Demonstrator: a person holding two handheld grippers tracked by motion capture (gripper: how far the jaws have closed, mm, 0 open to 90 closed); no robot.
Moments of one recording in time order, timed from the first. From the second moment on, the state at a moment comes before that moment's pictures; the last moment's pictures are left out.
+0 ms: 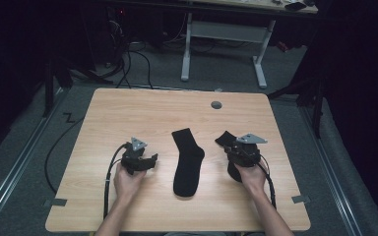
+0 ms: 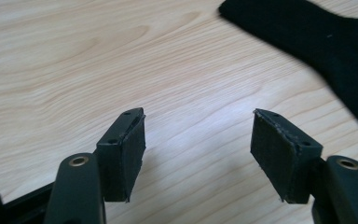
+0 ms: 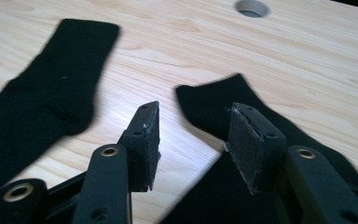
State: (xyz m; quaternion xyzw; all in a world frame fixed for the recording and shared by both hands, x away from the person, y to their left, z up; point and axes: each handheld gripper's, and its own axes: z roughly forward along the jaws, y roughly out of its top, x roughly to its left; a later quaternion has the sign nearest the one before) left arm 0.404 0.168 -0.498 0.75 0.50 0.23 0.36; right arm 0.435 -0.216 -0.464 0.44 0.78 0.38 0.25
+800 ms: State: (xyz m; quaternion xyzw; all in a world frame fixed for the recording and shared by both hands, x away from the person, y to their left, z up) left arm 0.394 0.200 -0.508 0.74 0.52 0.24 0.35; right arm 0.465 -0.257 -0.493 0.50 0.76 0.32 0.26
